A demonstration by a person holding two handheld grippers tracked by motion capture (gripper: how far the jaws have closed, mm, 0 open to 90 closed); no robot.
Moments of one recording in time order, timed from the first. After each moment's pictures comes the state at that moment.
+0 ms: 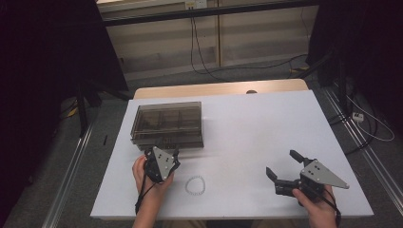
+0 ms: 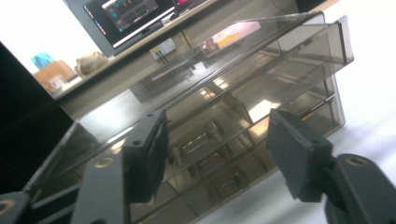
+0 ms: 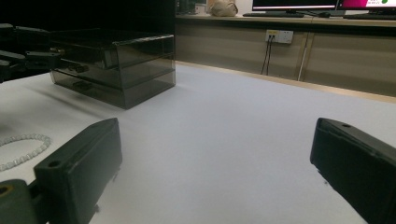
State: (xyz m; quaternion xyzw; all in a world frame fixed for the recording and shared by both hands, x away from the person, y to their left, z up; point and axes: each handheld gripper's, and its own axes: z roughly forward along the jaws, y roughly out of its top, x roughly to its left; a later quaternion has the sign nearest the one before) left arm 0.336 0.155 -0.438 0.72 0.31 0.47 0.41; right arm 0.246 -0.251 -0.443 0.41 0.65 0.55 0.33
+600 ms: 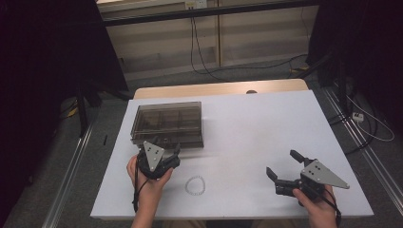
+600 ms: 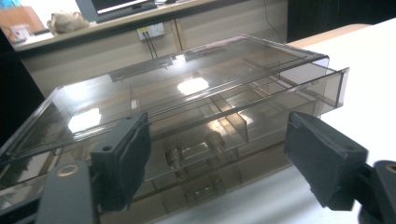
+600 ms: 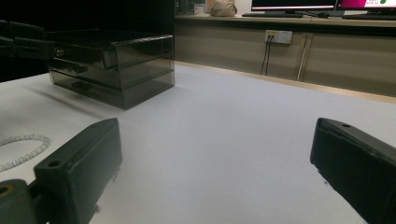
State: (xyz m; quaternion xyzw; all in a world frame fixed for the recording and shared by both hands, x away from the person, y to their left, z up) left arm 0.342 0.162 -0.422 0.70 0.39 0.38 0.46; right arm 0.246 -0.251 -0.442 0.41 0.65 0.55 0.33
